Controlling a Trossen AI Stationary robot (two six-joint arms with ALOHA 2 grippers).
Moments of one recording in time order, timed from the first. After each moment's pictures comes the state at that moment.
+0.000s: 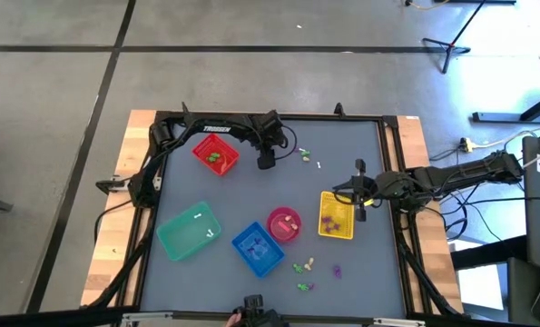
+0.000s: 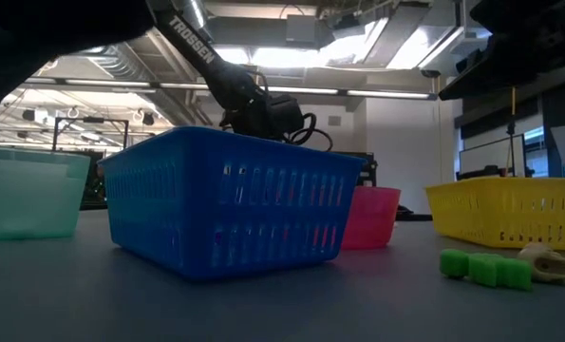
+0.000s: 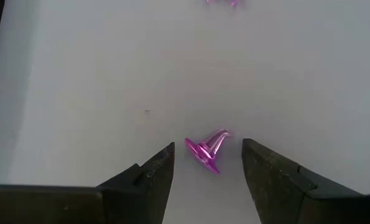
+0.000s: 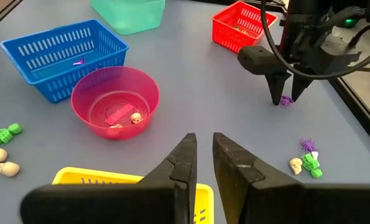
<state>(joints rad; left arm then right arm) 0.50 2.16 1.49 -0.46 0.03 0.32 0.21 0.68 0.47 -0.29 0.27 -0.01</state>
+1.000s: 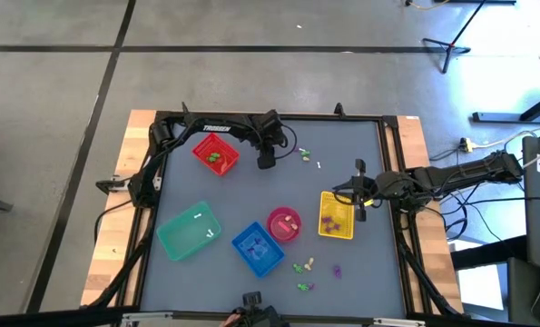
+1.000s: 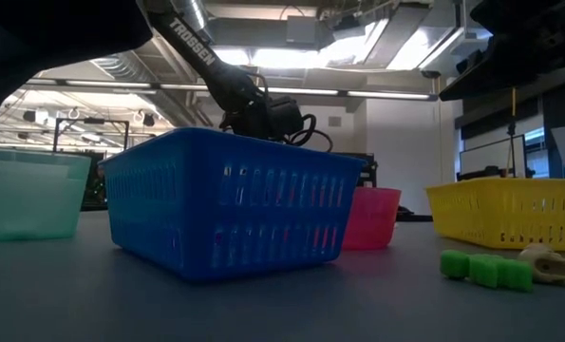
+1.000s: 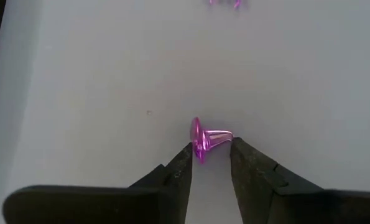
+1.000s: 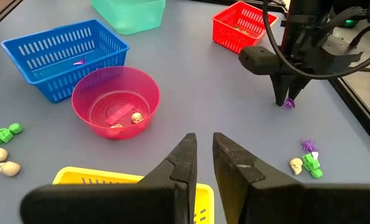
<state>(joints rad) 0.51 2.17 1.49 -0.45 0.02 0.32 0.21 0.68 0.47 -0.29 0.27 -0.01</state>
